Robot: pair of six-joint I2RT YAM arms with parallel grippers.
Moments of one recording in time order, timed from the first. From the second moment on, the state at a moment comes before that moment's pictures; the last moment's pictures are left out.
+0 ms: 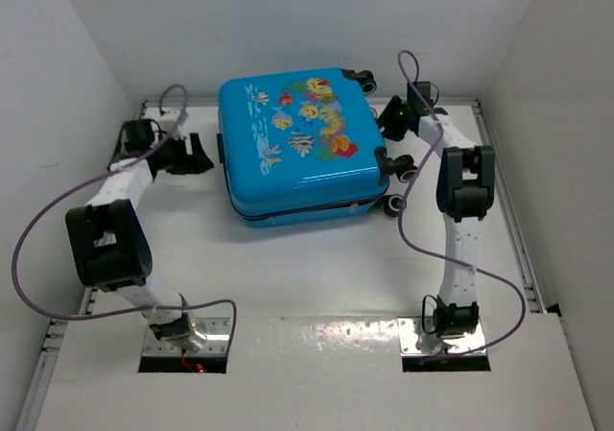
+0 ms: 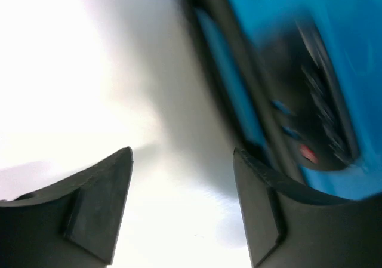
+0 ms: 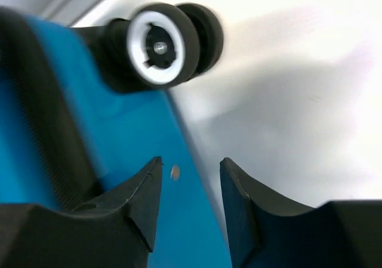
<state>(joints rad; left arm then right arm) 0.21 1.60 1.09 -0.25 0.57 0.08 0.05 2.37 1.87 -0.29 -0.25 0.66</state>
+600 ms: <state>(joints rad) 0.19 1.77 1.16 -0.27 0.59 -0.21 -0.05 1.74 1.59 -0.48 -0.20 0.30</state>
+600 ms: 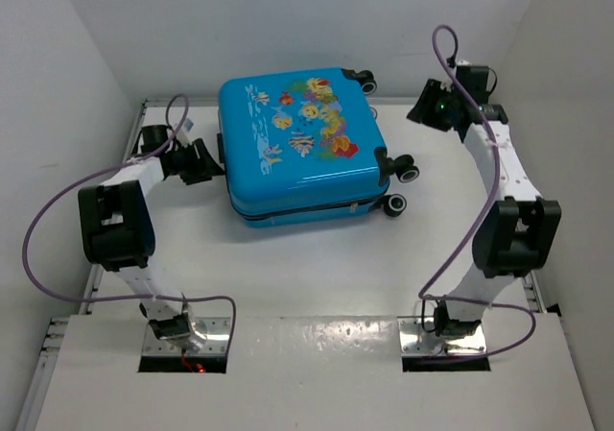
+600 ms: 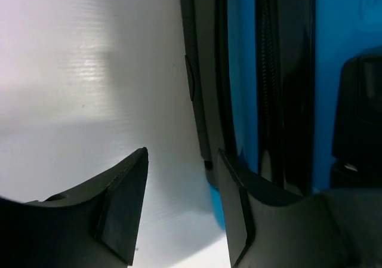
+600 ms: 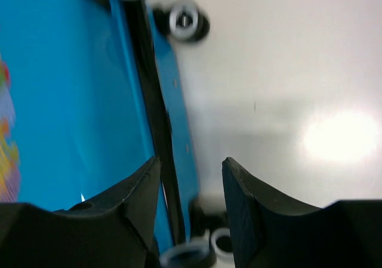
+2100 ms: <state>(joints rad) 0.08 1.89 1.26 -0.19 0.43 -0.43 0.53 1.24 0.29 0.45 -0.23 -0.81</state>
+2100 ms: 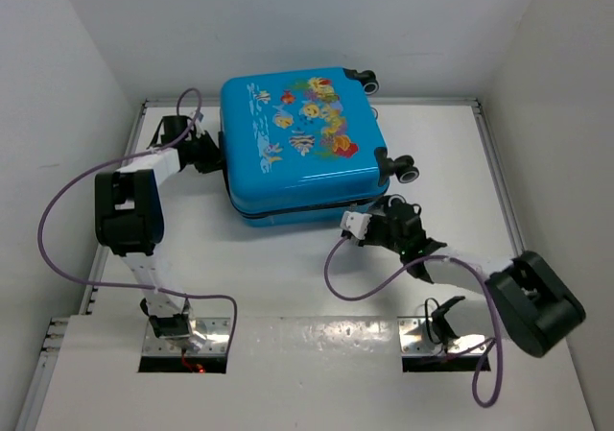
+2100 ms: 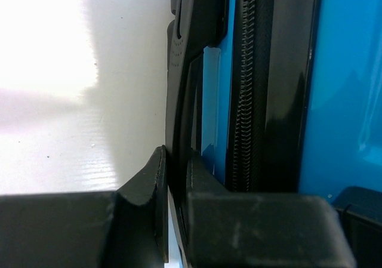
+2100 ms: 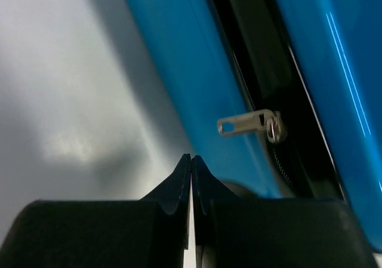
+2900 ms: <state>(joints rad) 0.19 1.91 1.24 -0.13 0.50 -0.49 0.56 1.78 0.54 0.91 -0.04 -0.89</state>
